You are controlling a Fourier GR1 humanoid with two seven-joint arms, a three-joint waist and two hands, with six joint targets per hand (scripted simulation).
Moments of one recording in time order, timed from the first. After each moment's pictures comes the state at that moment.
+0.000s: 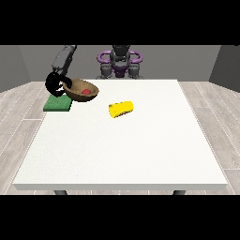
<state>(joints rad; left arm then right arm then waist) -0.60 0.73 0.55 -1.06 0.51 -0.42 0.09 -0.58 -0.43 -0.32 -0.75 -0.22 -0.02 0.07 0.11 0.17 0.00</state>
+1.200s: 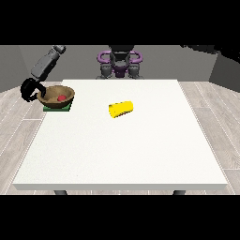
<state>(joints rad) -0.54 0.82 0.64 -1.18 0.56 -0.39 -0.03 -0.61 -0.74 -0.46 -0.49 -0.22 0.21 -0.26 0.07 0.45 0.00</state>
